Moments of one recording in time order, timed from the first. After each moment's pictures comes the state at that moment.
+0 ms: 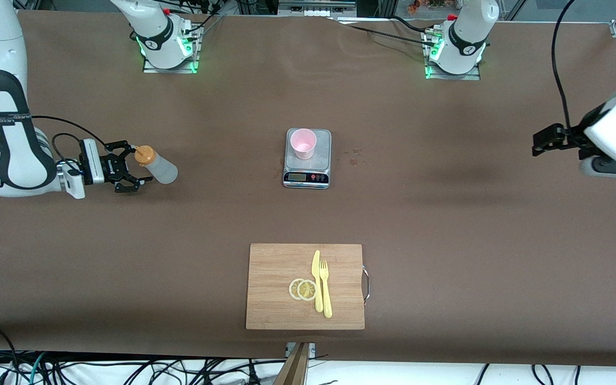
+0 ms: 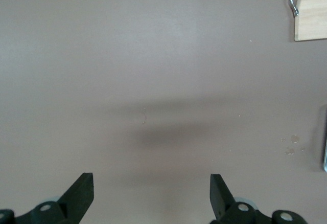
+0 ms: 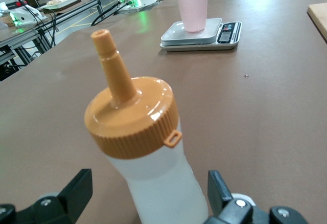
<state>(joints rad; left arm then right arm) 0.06 0.12 -0.12 -1.54 0.04 1.56 0.02 -0.16 0.59 -0.12 -1.90 0.76 1.61 -2.46</state>
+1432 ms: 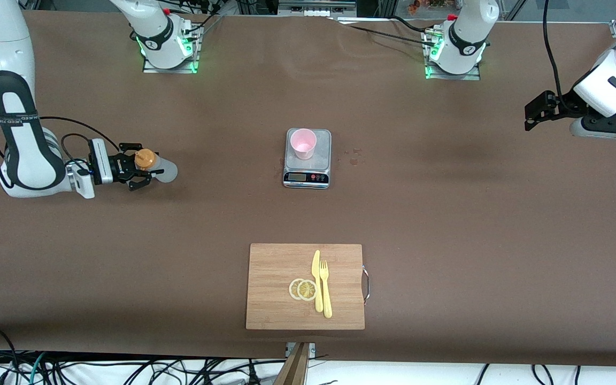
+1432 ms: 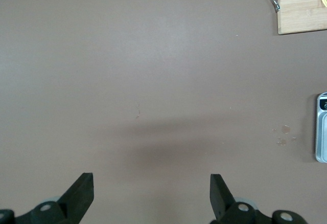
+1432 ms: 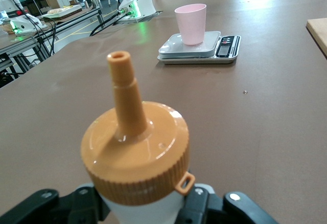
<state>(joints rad) 0.00 -0.08 -0.06 -1.73 0.01 1.62 0.03 -0.14 0.59 -0.11 -1.92 0.80 1.60 -2.47</state>
